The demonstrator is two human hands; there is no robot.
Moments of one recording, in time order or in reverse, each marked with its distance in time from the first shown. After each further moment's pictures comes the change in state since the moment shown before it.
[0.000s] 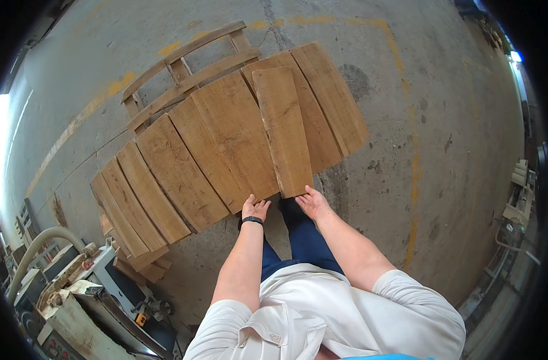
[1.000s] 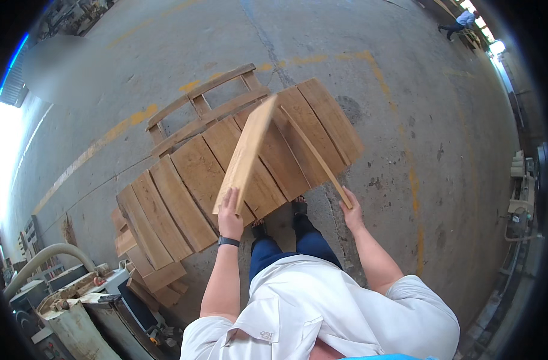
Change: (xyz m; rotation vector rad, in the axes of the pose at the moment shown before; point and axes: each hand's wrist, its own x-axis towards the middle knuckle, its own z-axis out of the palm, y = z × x) left_hand -0.247 0.156 0.004 1.766 -0.332 1.592; right_hand -0.198 0.009 -0.005 -1.021 0.034 -1.211
